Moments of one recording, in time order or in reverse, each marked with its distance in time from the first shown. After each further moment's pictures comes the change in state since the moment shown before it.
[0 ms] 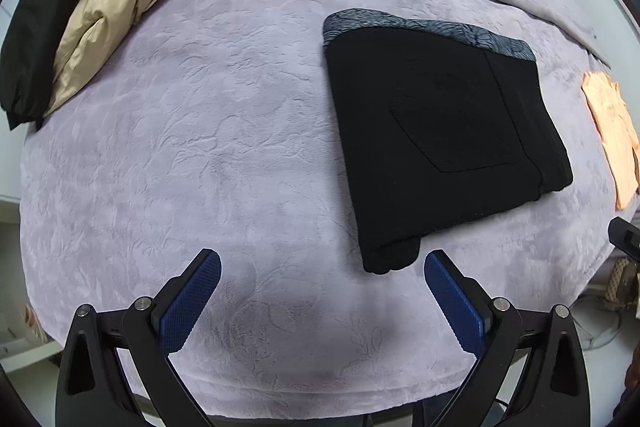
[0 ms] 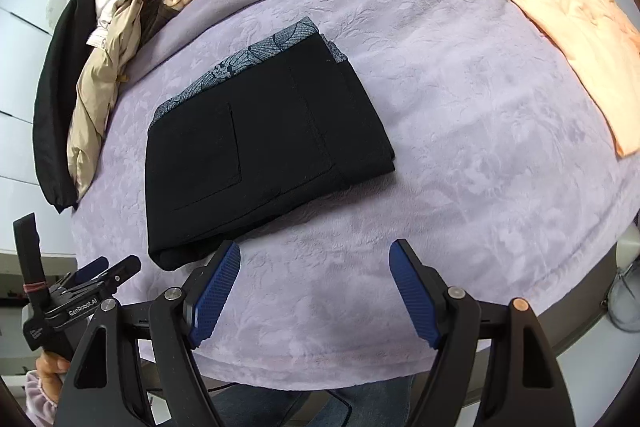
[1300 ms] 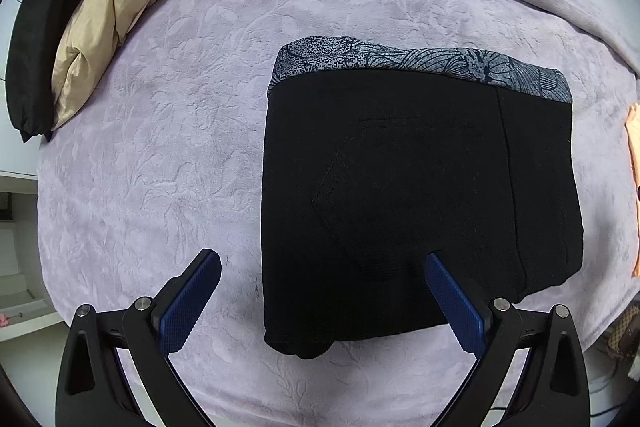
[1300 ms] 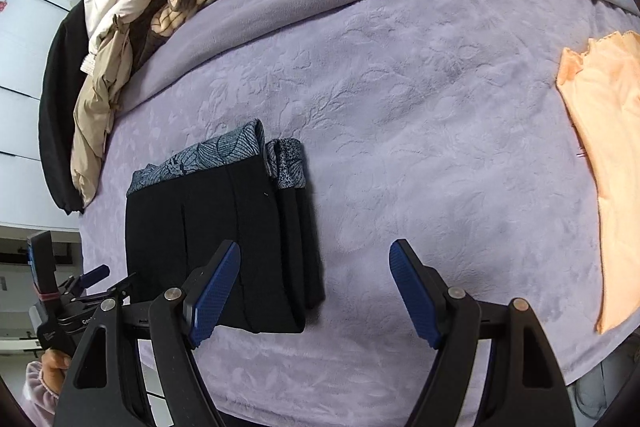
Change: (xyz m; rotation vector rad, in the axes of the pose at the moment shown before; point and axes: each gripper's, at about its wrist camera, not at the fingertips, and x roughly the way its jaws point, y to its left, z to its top) left arm 0.030 -0.069 0.077 -0.108 0.087 0.158; right arm 0.029 -0.071 0.156 -0.140 0.104 0.099
